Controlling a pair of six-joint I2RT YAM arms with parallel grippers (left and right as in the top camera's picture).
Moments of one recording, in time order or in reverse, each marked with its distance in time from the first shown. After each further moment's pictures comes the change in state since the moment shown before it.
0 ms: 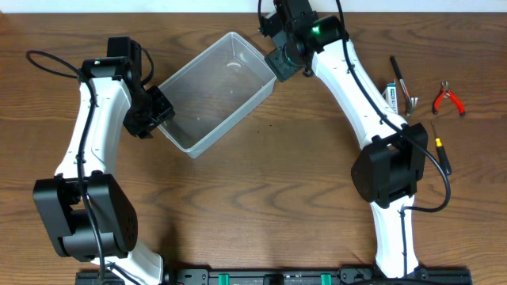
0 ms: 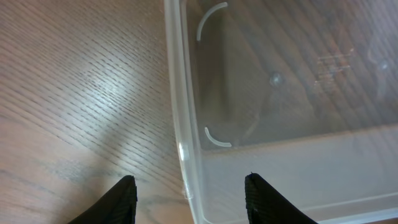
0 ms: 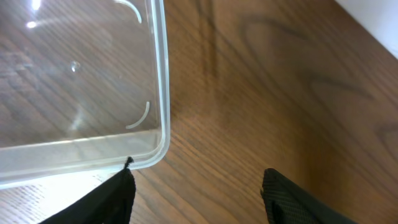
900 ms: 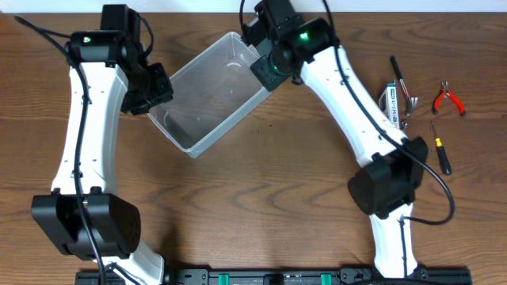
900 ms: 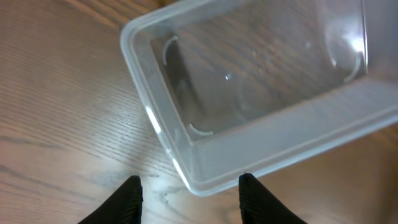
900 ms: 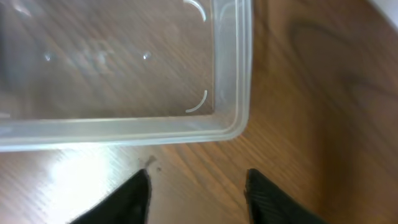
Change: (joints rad) left arm -0.043 0.000 0.303 -0.191 -0.035 0.177; right arm 0.093 -0.049 0.049 -0.135 -0.023 0.031
